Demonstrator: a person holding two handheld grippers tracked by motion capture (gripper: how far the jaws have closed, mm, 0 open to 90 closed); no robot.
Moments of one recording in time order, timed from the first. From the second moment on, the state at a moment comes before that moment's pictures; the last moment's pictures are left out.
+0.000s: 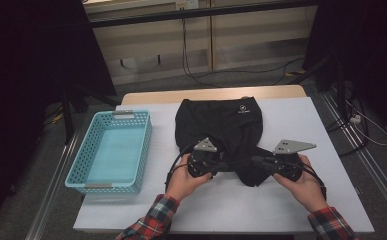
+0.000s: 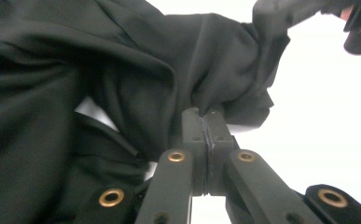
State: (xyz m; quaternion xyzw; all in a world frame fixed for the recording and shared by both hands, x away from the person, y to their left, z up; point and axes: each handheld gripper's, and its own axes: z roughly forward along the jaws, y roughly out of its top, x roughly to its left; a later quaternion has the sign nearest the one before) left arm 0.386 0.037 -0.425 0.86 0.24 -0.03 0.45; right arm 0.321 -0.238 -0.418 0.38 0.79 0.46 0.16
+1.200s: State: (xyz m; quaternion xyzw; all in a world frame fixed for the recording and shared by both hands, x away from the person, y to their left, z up) left arm 0.372 0.029 -0.422 0.86 0.22 0.00 0.46; right arm 0.335 -0.207 -0.451 0.38 0.83 0.39 0.13
